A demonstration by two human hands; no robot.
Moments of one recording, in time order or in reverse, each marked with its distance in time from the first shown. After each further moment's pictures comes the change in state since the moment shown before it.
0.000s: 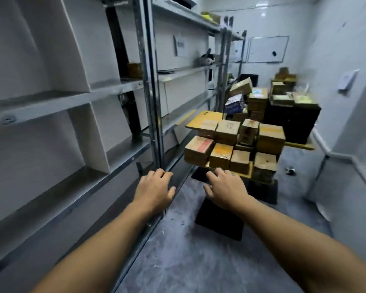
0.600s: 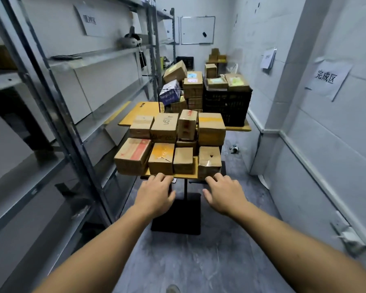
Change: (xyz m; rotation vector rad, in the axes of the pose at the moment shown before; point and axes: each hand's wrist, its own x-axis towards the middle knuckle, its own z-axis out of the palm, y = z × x) left_hand 0.196 0.160 0.112 -0.158 -0.145 0.341; right_hand 0.027 0.212 0.070 -0.013 -0.161 0.361
